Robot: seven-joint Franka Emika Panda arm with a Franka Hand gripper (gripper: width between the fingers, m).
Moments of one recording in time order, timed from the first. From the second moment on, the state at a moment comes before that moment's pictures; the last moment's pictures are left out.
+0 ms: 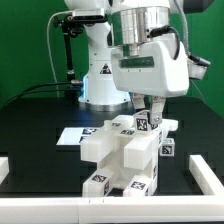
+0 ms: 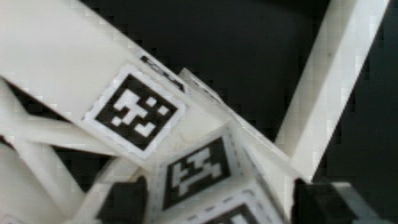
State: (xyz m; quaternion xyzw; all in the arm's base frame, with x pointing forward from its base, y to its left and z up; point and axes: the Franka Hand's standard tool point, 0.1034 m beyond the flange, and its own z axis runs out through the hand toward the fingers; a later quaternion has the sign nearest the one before) arm 0.587 0.046 0.120 -0.81 0.58 -0.04 0.07
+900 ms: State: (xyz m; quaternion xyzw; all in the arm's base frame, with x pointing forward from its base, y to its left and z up) arm 0.588 0.053 0.119 -0.98 0.19 -0.05 0.05
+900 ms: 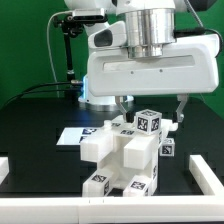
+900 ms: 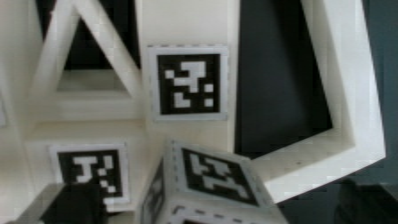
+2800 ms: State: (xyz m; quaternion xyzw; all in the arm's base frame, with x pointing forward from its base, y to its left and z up) arm 0.588 0.053 0.116 -0.89 0.46 -0.03 0.04
